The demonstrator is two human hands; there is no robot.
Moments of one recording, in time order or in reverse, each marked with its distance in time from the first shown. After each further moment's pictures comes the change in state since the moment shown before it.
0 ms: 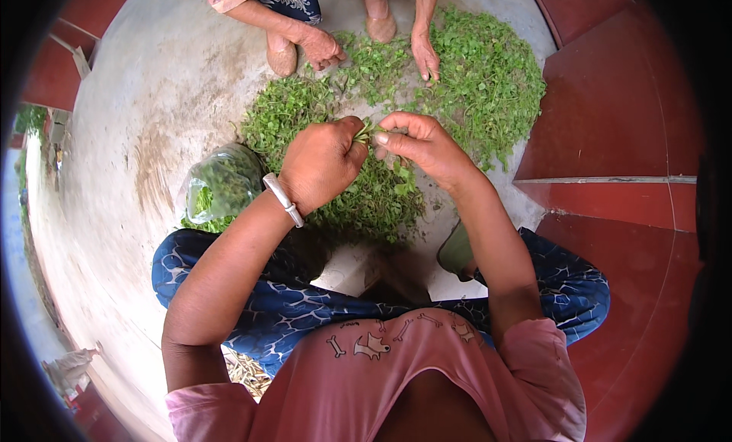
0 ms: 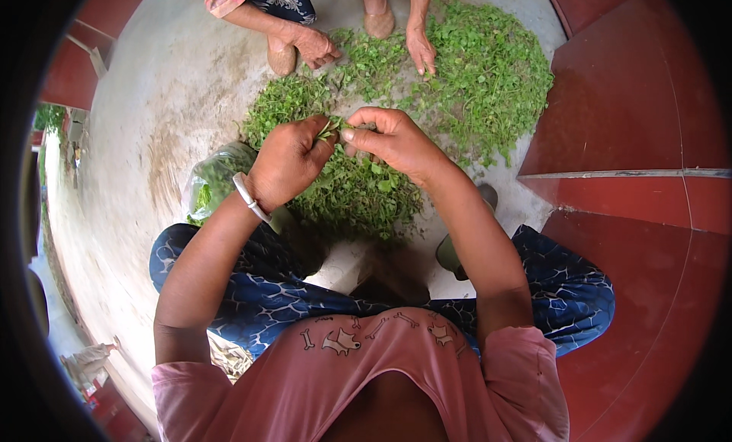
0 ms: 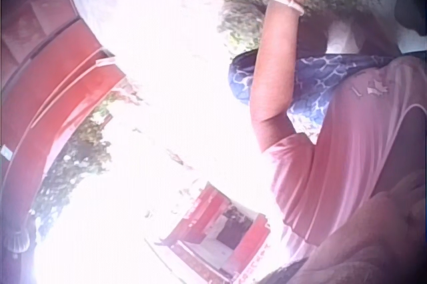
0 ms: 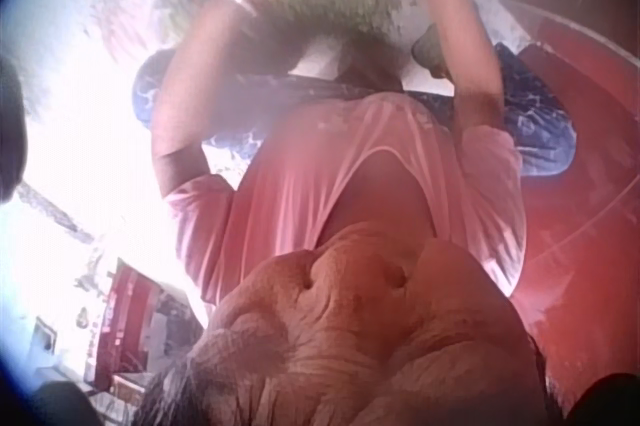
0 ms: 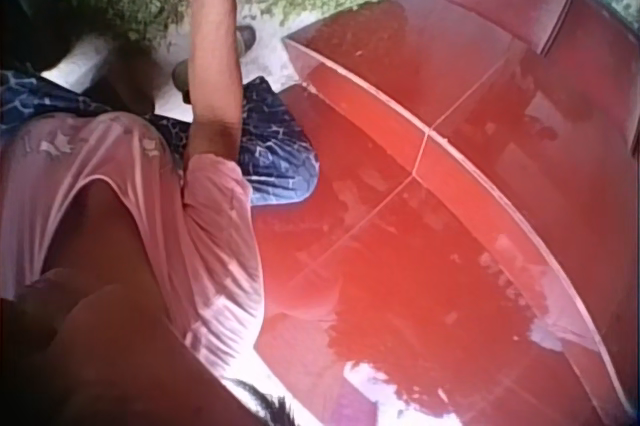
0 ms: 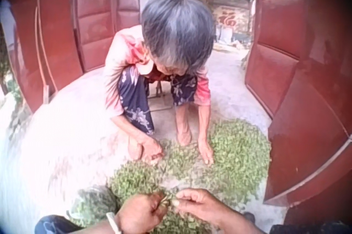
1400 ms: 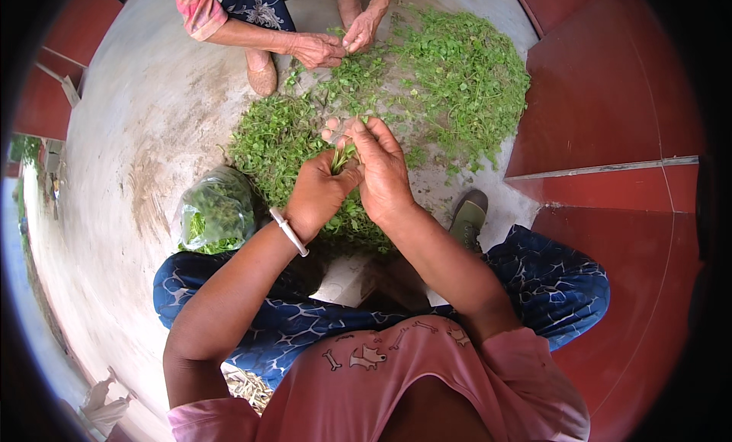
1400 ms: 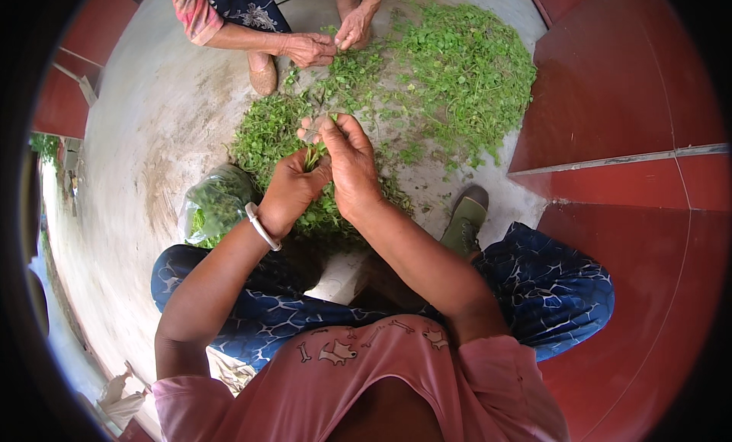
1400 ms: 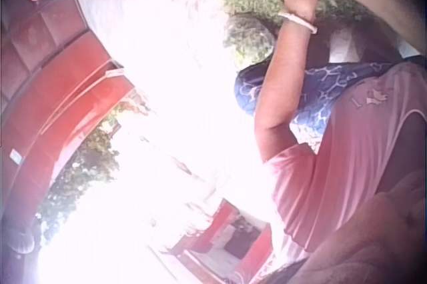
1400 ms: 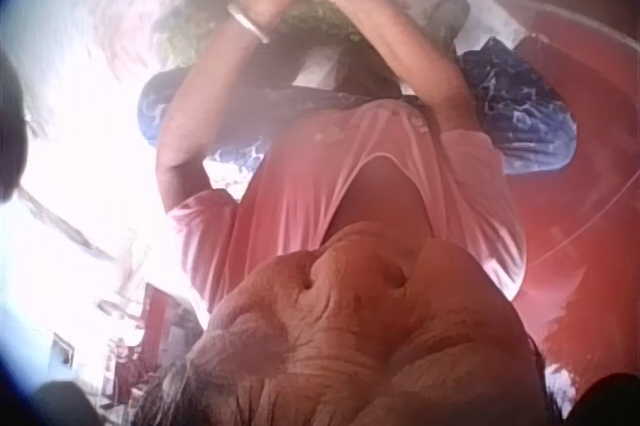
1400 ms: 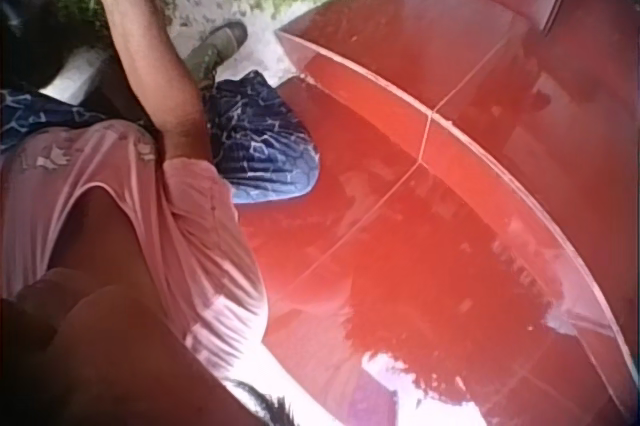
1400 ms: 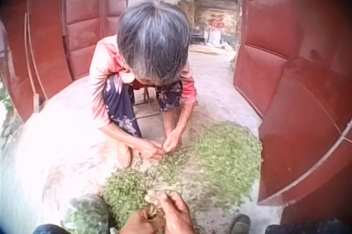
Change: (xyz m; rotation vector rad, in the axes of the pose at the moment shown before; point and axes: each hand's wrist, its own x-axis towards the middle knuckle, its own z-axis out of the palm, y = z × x) left_hand -0.004 -0.010 0.046 -0.743 -0.044 -0.408; right_hand 0.021 0.015 0.061 0.741 0.501 -0.259
